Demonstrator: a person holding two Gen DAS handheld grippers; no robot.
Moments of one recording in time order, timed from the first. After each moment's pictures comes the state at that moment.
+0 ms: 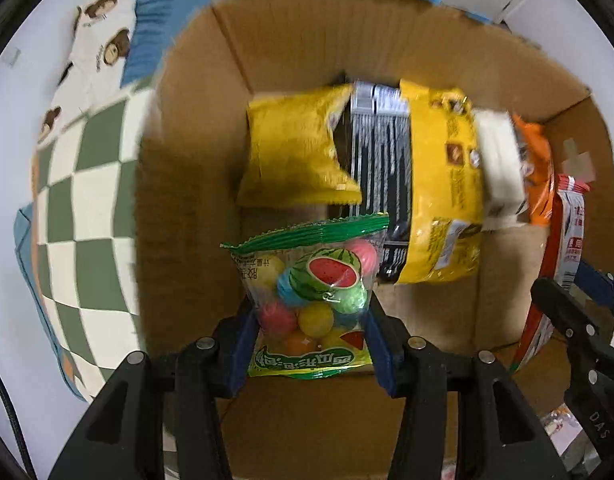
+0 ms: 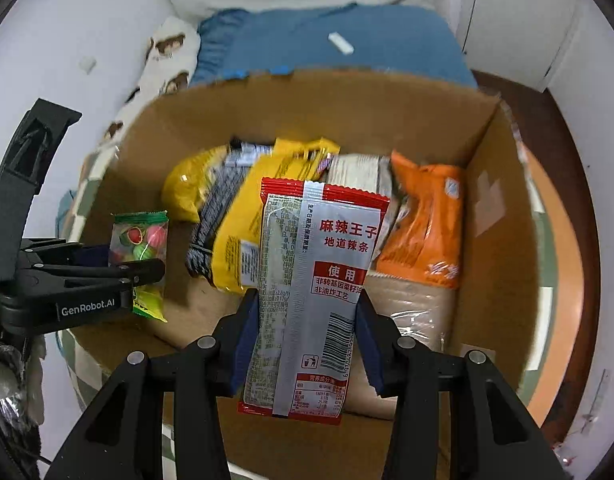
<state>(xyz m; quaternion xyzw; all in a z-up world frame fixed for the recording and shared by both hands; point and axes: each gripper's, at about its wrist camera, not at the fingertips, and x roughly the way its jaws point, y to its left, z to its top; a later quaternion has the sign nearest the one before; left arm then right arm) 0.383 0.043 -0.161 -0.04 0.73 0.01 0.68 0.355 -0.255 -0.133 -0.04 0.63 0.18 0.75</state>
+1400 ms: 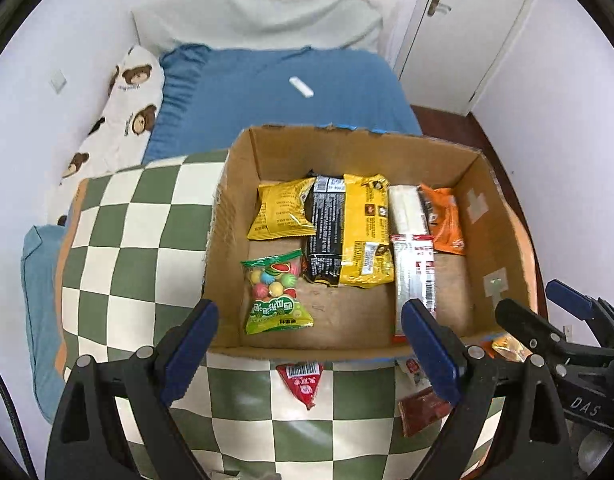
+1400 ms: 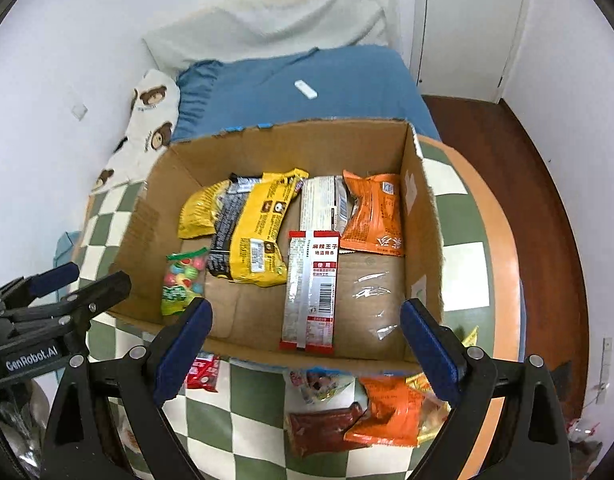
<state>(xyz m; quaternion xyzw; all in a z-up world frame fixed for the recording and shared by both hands) 0.288 0.035 -0.027 -0.08 0.55 0.00 0.83 0.266 -0.292 -0.025 -0.01 0.56 0.12 0.82</state>
